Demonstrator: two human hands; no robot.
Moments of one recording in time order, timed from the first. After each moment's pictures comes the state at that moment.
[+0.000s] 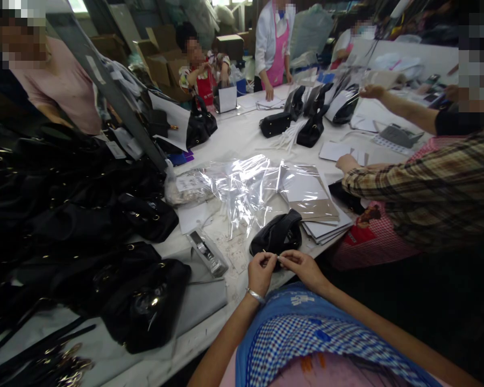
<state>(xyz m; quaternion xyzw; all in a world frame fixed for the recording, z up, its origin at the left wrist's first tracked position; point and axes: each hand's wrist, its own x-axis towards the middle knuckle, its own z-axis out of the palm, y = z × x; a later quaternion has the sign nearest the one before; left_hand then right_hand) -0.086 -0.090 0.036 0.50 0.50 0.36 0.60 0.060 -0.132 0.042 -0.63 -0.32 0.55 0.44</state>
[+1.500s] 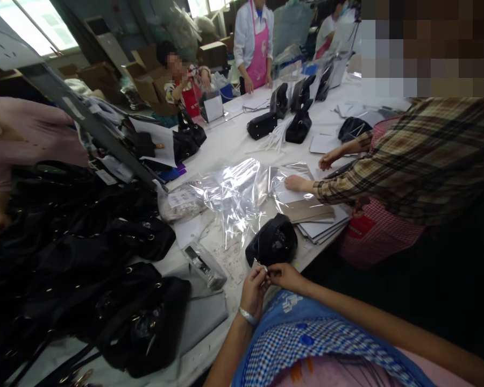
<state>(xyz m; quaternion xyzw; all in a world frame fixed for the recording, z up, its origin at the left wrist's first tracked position) -0.089 -0.106 0.034 0.18 0.44 0.34 0.81 0.057 -0.127 -0.014 -0.61 -0.46 0.57 0.31</state>
